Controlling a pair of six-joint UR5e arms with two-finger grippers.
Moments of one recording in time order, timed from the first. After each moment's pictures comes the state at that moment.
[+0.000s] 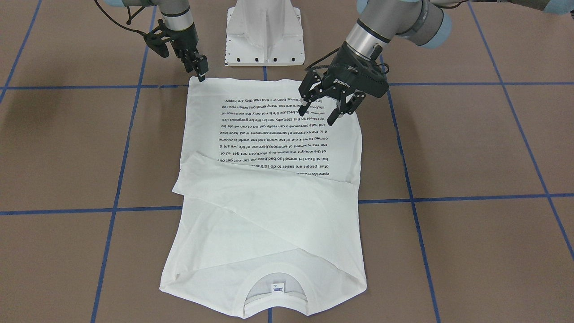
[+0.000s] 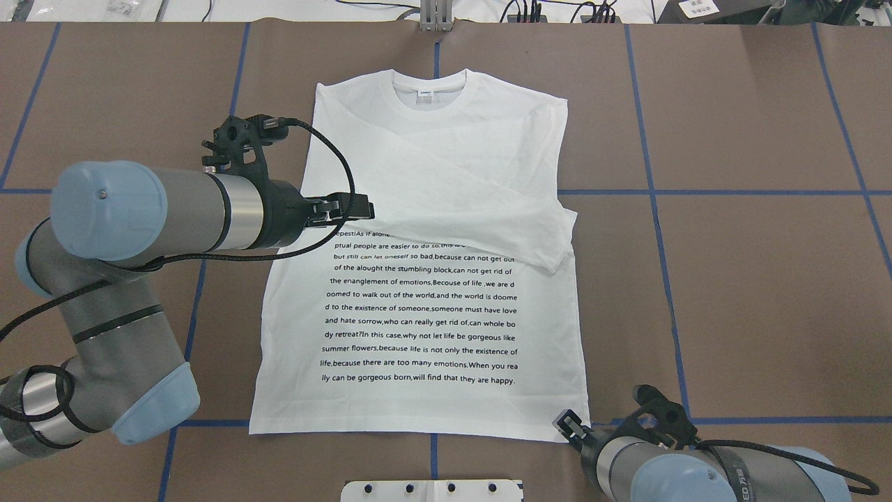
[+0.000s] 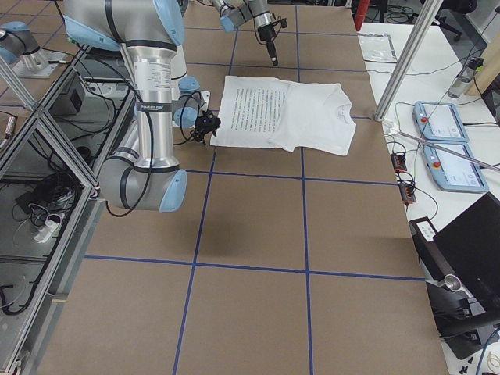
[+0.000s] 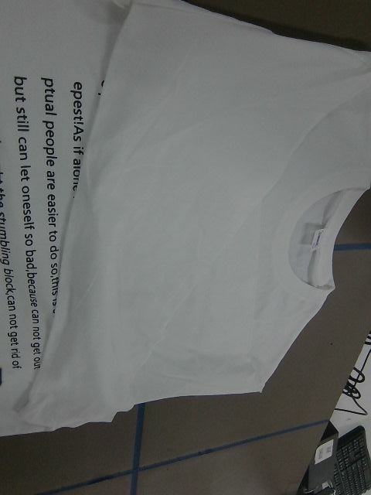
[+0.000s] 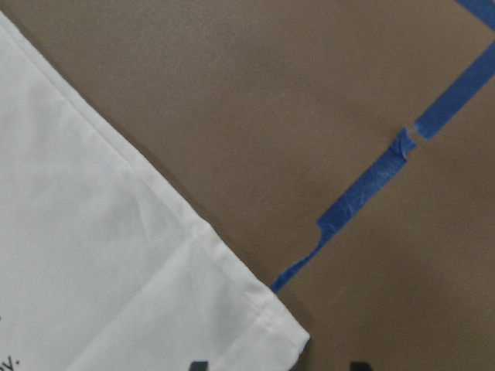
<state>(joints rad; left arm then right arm) -0.58 -1.98 -1.93 -2.13 -1.74 -1.36 0.01 -1.49 2.10 -1.38 1.42 2.37</state>
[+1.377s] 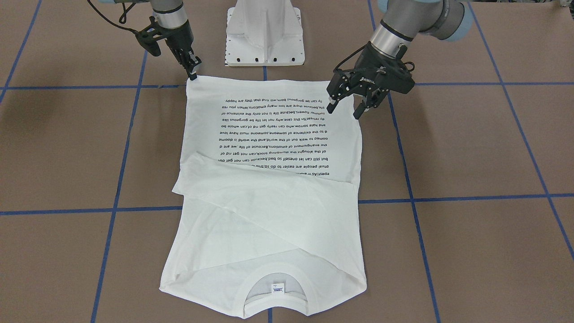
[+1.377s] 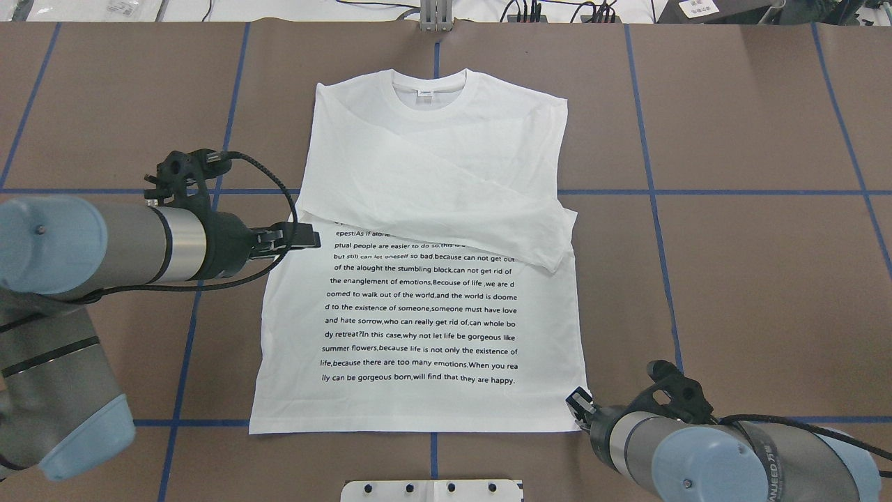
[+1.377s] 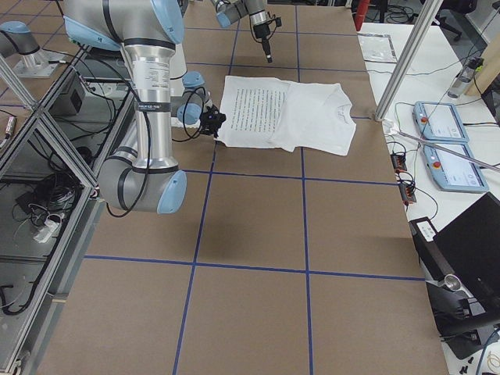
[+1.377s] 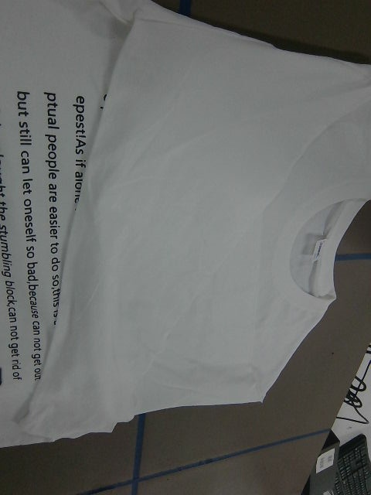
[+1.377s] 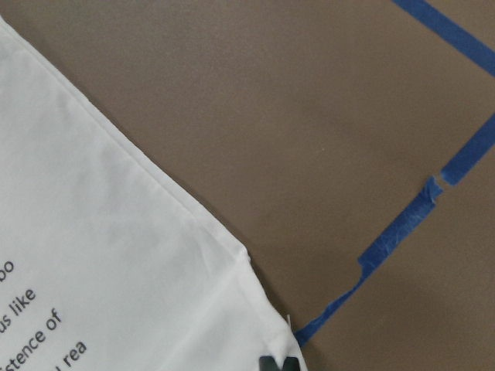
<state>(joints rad) -0.56 -1.76 -2.04 -2.13 -1.75 -1.43 0.07 -1.52 2.18 -1.39 1.44 2.37</state>
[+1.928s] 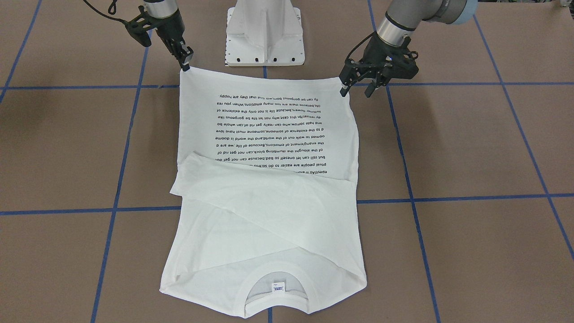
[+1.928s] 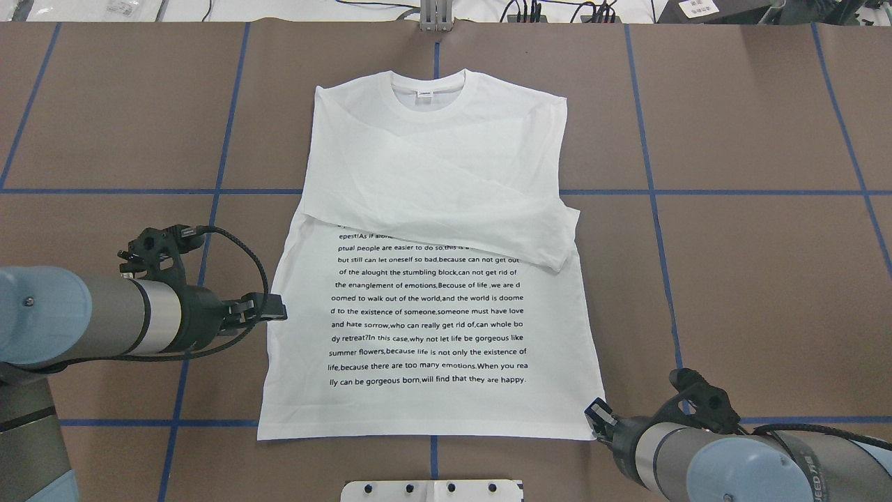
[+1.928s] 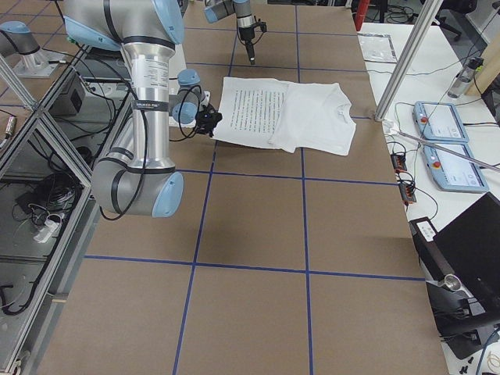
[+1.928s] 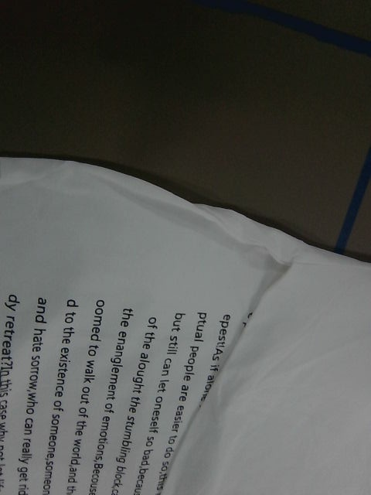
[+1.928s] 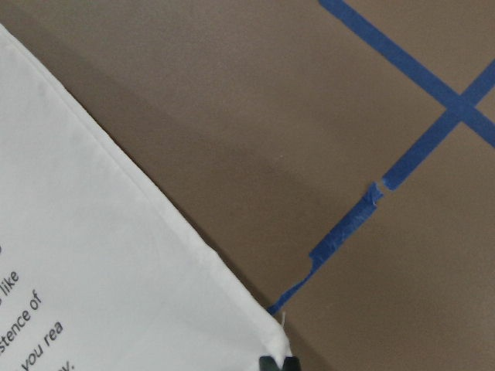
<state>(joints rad) -0.43 -1.65 -2.12 -2.01 -1.75 -1.58 0.05 -1.58 2.24 -1.39 1.45 2.37</state>
